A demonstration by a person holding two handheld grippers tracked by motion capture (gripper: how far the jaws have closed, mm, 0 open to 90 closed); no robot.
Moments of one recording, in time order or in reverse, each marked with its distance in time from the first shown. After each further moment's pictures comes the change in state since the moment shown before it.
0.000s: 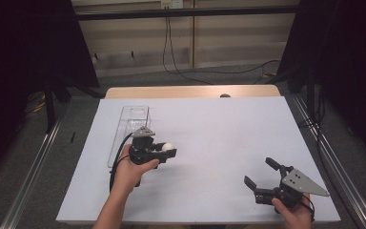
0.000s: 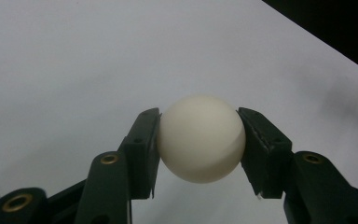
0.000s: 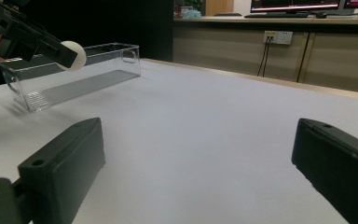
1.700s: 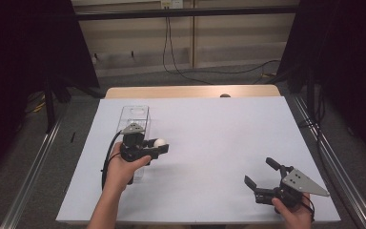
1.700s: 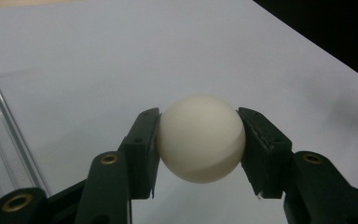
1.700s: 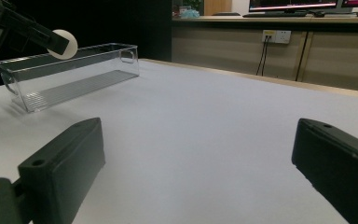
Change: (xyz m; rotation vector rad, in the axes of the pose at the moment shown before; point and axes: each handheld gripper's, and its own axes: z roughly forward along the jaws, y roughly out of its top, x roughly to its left) left arm 0.012 0.005 -0.021 -0.030 0.035 -0.022; right arm -0.001 -0.001 0.000 0.000 -0.004 -0.006
